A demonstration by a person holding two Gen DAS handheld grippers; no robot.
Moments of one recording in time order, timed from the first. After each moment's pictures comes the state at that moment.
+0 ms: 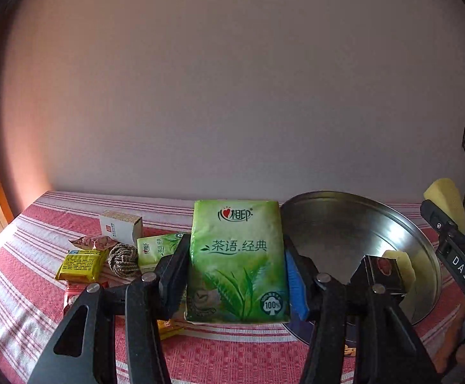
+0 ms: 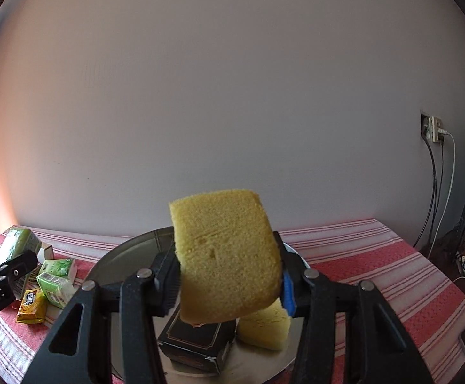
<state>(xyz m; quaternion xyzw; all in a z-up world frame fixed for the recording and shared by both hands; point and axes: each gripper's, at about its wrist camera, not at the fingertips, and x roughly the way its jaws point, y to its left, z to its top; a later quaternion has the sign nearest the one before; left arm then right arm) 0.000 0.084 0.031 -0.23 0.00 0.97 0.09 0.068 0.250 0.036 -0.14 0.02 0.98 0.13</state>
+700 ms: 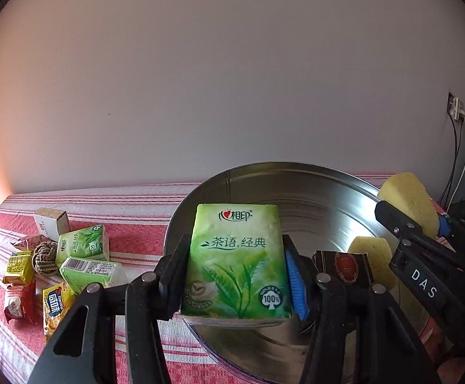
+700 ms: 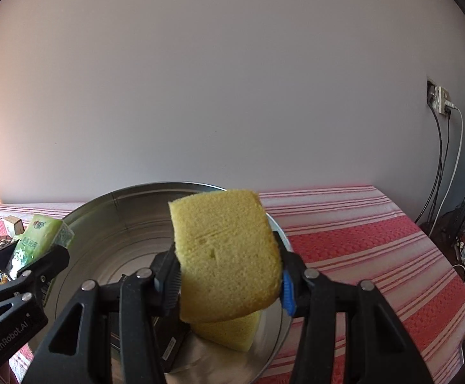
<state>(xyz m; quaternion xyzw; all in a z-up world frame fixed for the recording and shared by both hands) -0.030 0.162 -0.001 -0.27 0.03 0.95 0.14 0.039 0.294 0.004 -0.24 0.03 0.96 0.13</state>
